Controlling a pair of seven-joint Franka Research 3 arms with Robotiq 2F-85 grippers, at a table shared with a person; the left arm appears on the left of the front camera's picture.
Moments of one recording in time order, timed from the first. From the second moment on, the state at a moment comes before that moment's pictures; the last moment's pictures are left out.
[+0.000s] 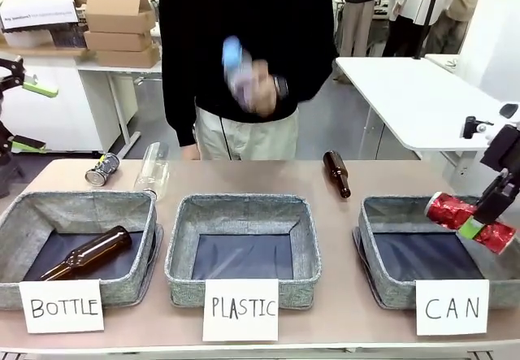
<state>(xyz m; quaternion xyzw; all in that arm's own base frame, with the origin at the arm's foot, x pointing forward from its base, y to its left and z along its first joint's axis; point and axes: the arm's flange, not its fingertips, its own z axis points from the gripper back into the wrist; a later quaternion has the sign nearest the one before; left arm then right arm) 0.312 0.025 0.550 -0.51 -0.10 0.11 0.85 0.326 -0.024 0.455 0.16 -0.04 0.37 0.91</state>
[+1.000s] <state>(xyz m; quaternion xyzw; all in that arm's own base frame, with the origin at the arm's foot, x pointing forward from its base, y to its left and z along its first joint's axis) 0.312 0.025 0.550 -0.51 -0.10 0.11 0.85 0.319 -0.028 0.494 0.39 -0.08 0.34 0.85</state>
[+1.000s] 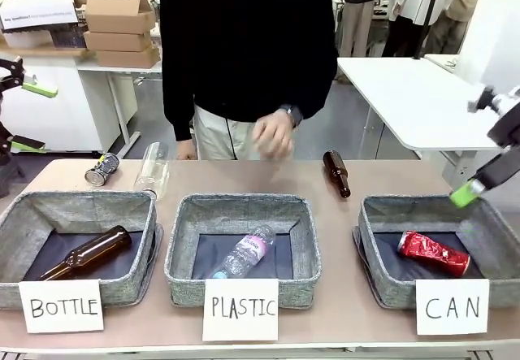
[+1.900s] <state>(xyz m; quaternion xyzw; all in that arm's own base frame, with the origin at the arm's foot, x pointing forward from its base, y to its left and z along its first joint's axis) 0.312 0.024 0.550 -0.51 -0.10 0.11 0.85 0.332 -0.073 0.515 0.62 -0.08 0.29 0.73</state>
